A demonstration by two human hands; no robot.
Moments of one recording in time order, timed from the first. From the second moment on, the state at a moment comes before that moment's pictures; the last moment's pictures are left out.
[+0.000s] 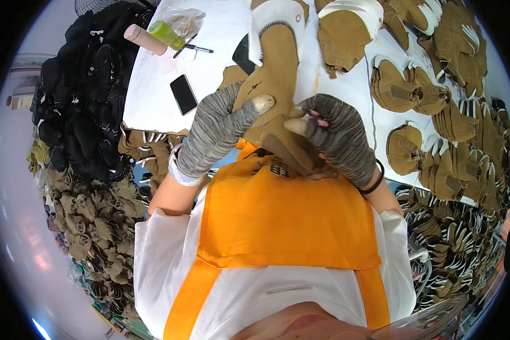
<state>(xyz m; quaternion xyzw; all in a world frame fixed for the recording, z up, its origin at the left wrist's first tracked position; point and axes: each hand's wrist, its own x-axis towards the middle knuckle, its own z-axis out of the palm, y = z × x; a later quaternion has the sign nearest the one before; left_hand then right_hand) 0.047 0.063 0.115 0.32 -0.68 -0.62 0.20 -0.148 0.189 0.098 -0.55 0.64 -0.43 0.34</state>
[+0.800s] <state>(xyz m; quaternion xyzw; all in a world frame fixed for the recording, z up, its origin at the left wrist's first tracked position) 0.028 0.062 0.093 0.38 -0.59 -0.71 0.11 -0.210 0.162 0.069 -0.58 0.67 -0.42 0.21</state>
